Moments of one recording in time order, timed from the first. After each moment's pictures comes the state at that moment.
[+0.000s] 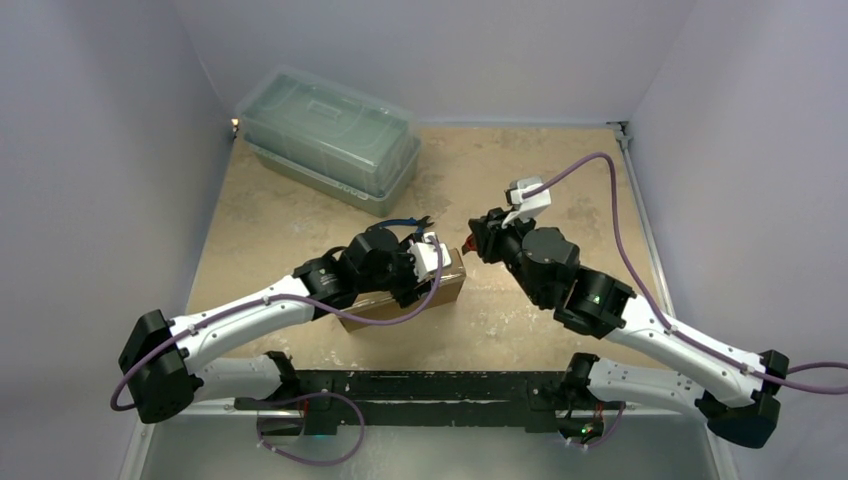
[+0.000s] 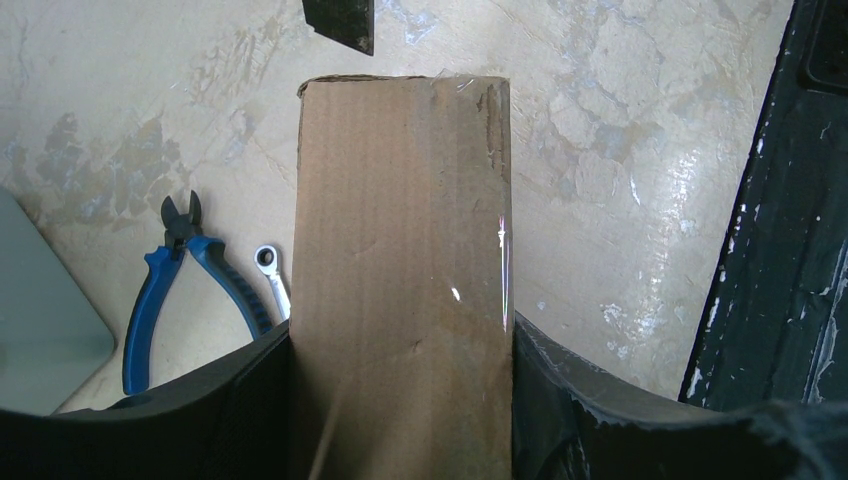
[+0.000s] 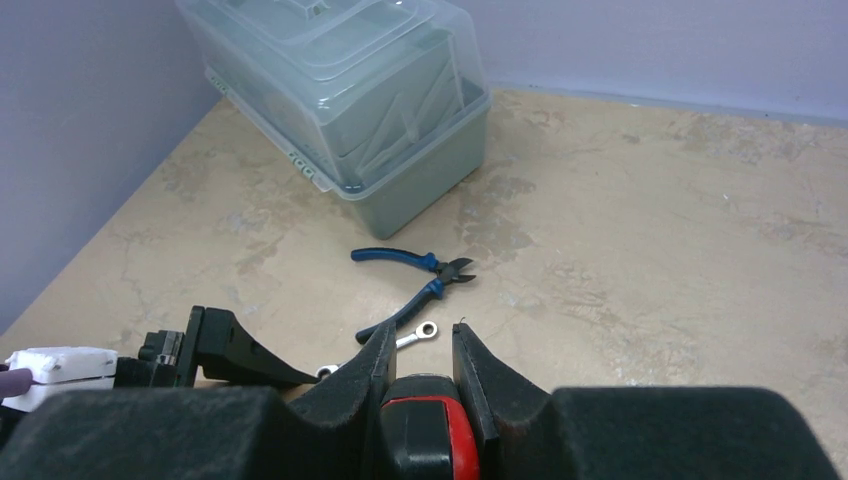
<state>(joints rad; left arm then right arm) -0.93 1.17 0.84 -0.22 0.15 0.29 1.02 0.90 0.96 -0.24 0.62 0.28</state>
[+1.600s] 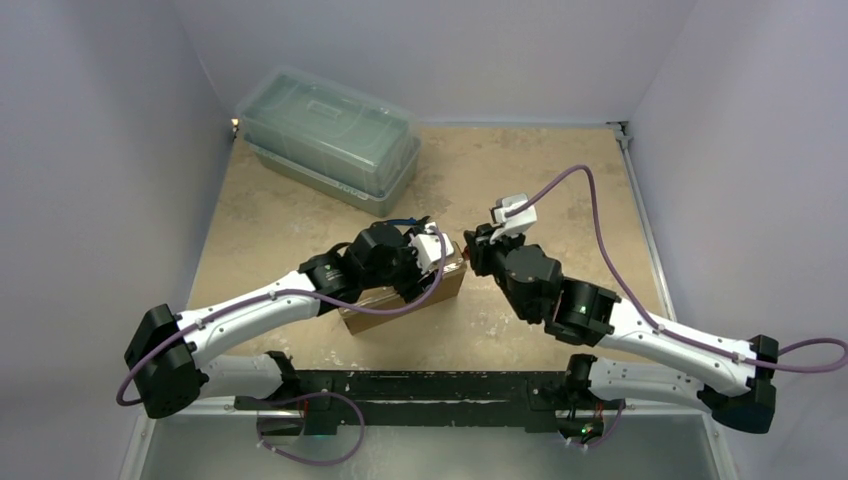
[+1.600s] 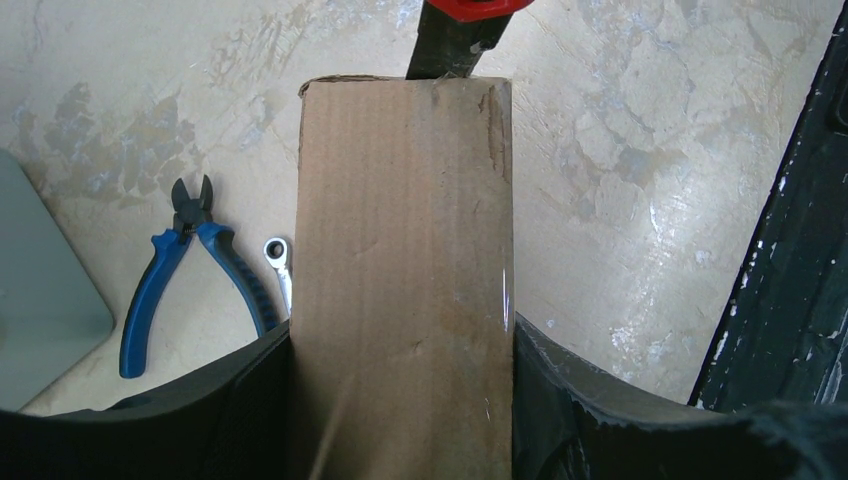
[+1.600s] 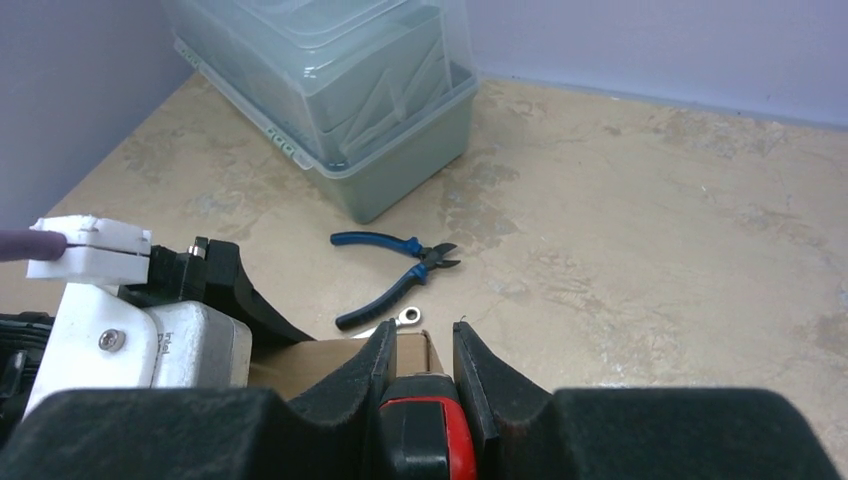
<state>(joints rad) -0.92 1.22 0.87 -0.22 0.08 0.23 1.14 0.93 0.91 -0.21 0.76 0.27</state>
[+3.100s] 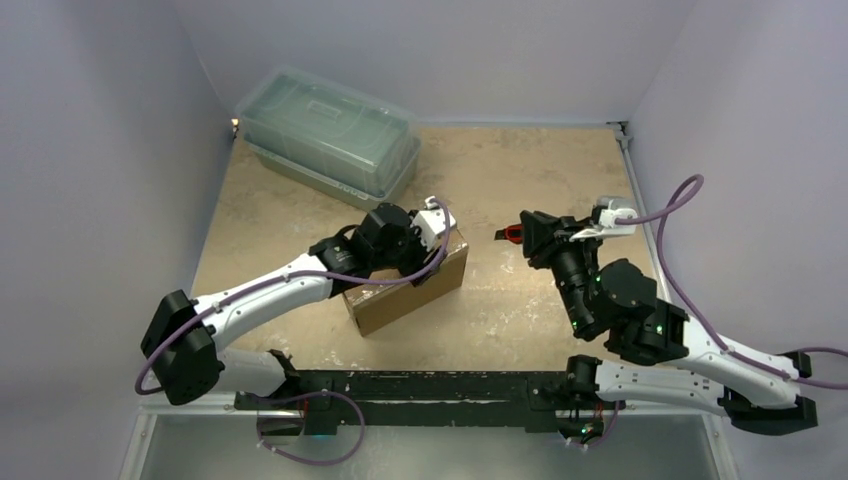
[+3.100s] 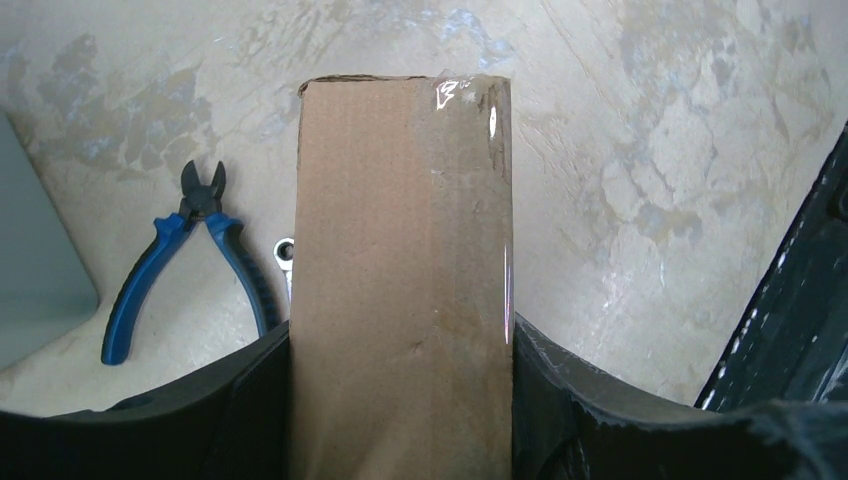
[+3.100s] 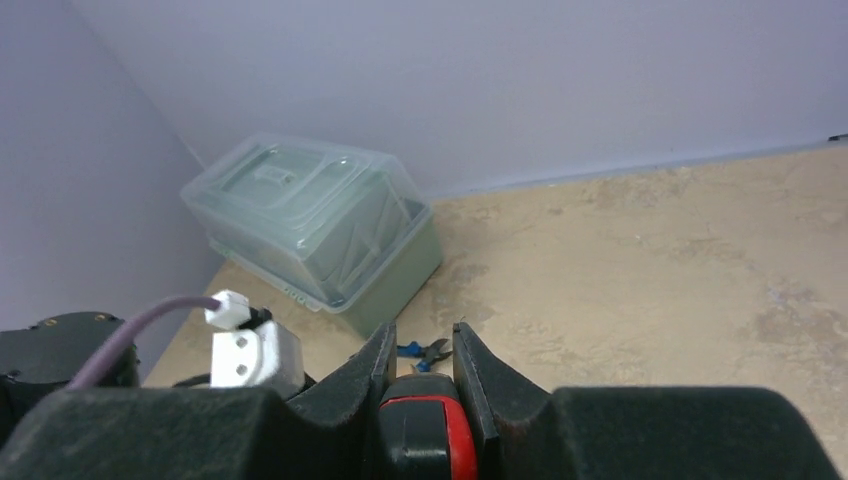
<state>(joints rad) -0.86 1.32 0.96 -0.23 0.11 0.13 1.26 0.69 0.99 -0.19 1.07 0.26</state>
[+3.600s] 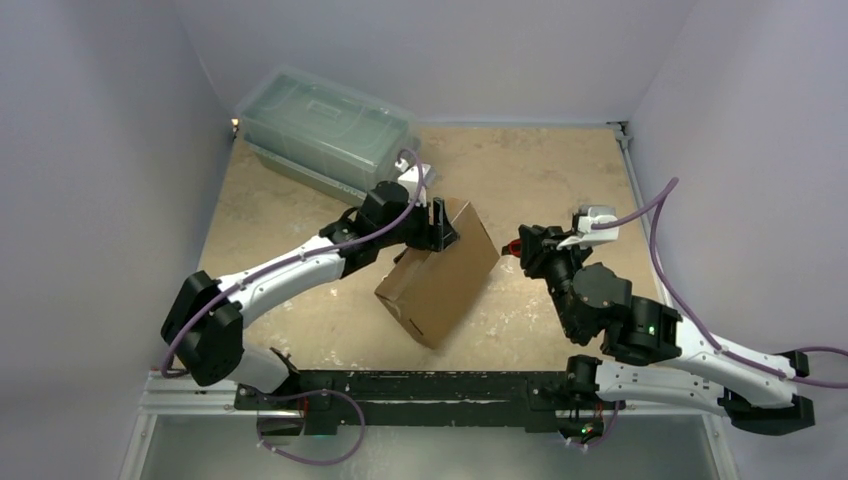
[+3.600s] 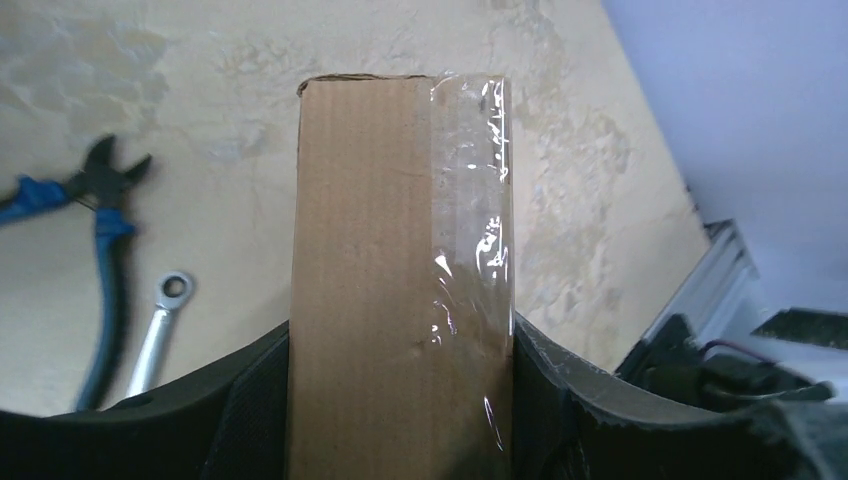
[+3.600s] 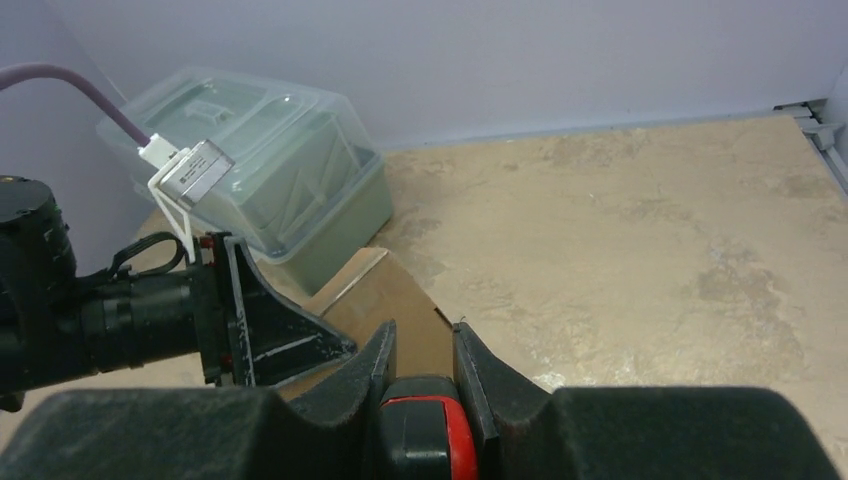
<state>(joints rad) -0.77 1.44 1.07 -0.11 0.11 -0.46 1.26 0.68 0.95 -0.35 1.11 0.33</state>
